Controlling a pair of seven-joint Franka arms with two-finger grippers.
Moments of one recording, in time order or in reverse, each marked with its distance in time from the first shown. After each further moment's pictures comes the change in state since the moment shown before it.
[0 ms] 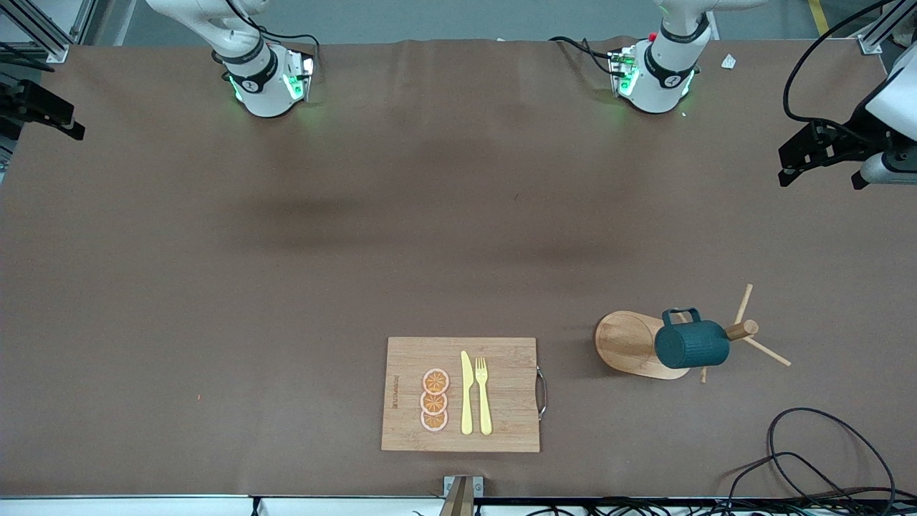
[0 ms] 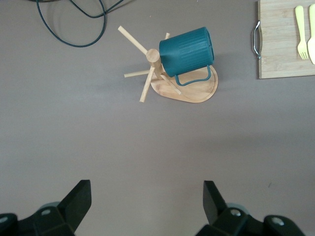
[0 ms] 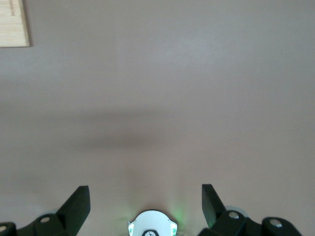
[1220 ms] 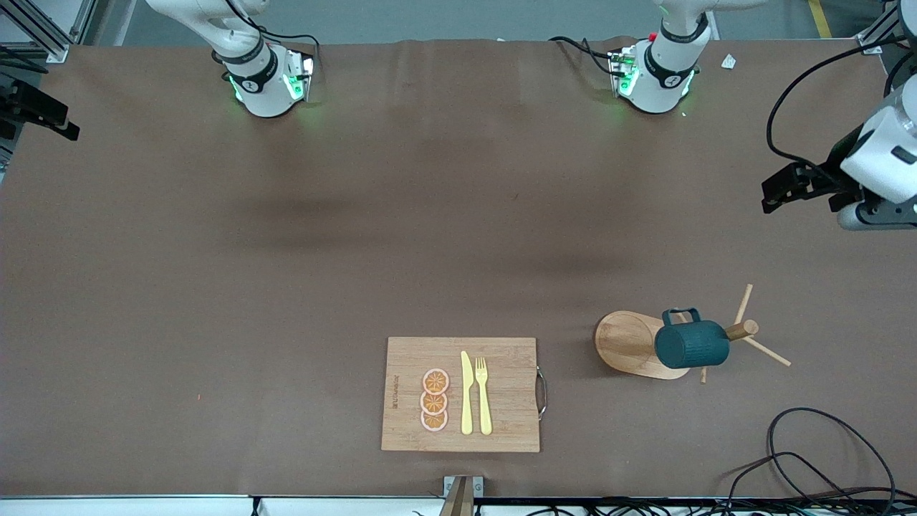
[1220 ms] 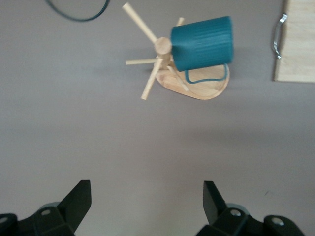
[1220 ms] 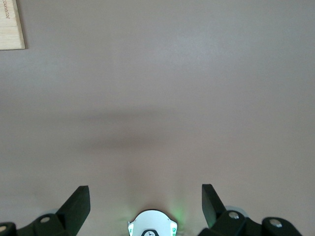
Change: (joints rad) left arm 0.015 0.103 0.002 0.000 -0.001 0.006 -0.142; right arm -0.015 0.000 -0.018 -0.003 -0.001 0.000 0.000
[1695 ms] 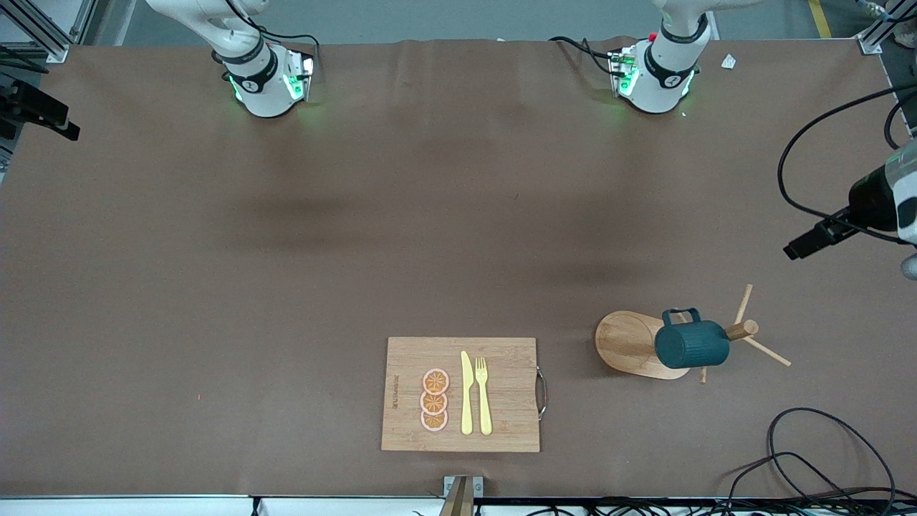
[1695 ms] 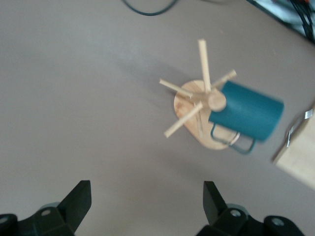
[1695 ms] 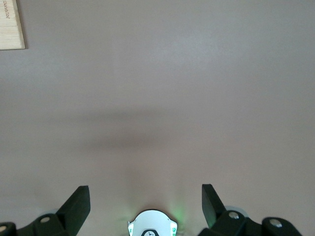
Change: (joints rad) left arm 0.062 0.083 0.001 0.001 -0.020 0.124 -0.481; right arm 0.000 0.000 0.000 0.000 0.000 0.000 0.000
